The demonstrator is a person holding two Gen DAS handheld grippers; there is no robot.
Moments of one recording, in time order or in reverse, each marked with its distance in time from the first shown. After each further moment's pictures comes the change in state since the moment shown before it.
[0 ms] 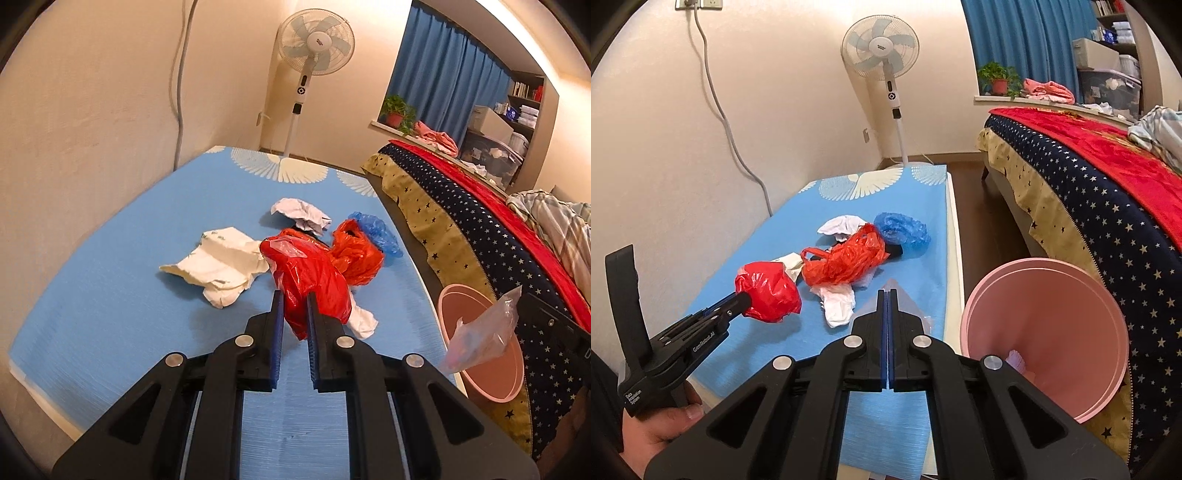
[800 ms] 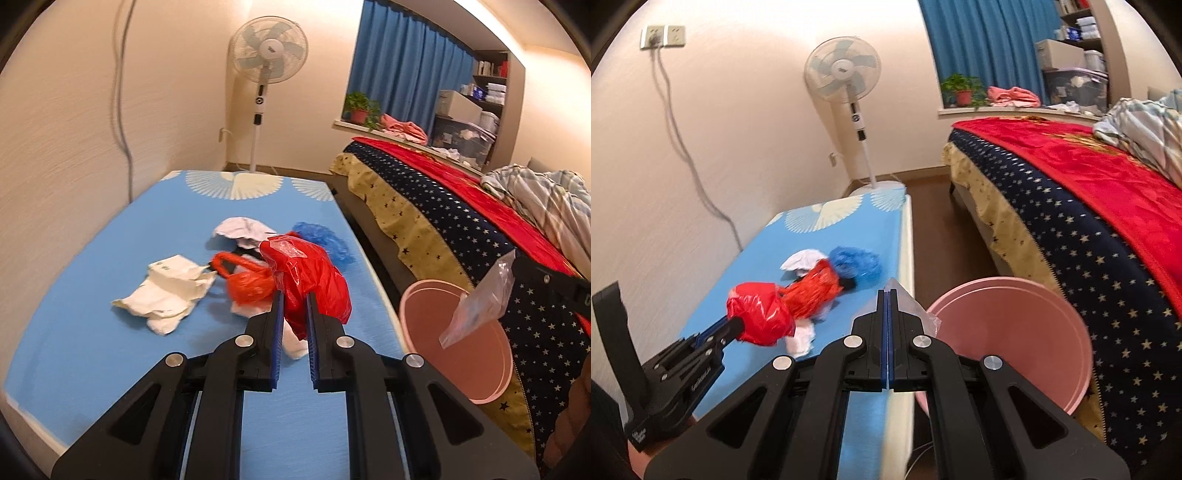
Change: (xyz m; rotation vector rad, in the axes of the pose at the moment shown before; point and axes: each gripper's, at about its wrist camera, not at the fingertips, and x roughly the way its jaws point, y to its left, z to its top) left arm 0.002 -0.066 0.008 0.132 -0.030 -0.066; right arm -0.020 -0.053 0.025 0.103 -0.077 -0.108
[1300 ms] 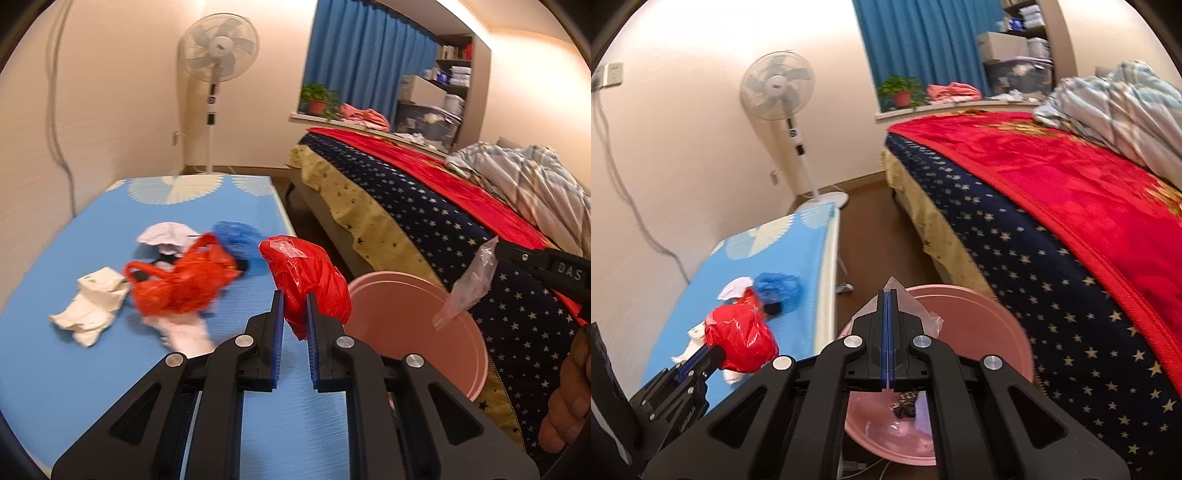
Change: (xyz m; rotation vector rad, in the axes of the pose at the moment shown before) left arm 0.027 -0.076 -0.005 0.092 0.018 -0.118; right arm 0.004 -0.078 0.008 0.129 -0.013 -0.174
